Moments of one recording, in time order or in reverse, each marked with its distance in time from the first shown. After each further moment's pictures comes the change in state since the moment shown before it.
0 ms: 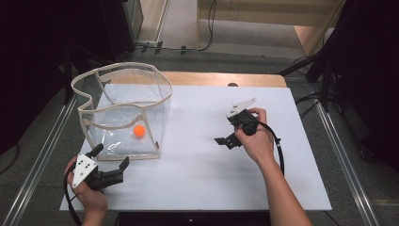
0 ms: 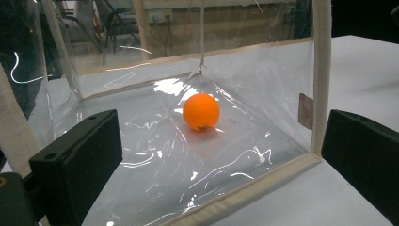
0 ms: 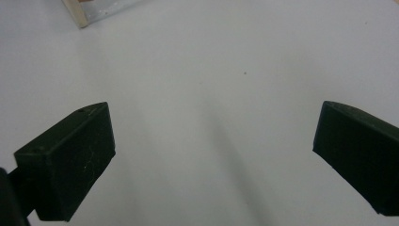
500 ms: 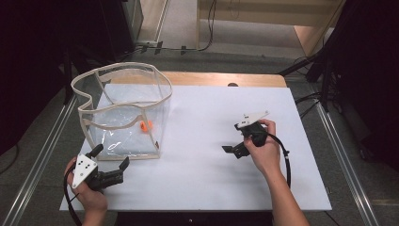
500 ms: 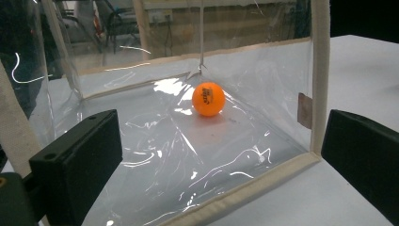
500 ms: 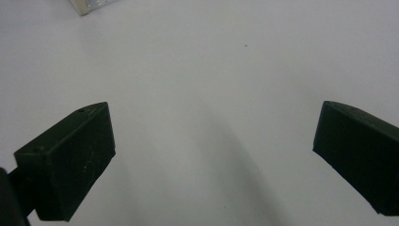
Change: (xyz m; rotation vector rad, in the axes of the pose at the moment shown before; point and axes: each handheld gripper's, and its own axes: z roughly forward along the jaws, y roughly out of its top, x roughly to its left) left arm 0.000 0.000 -0.001 0.001 0.001 0.002; right arm 0.004 -0.044 -0.004 -0.084 -0.023 0.044
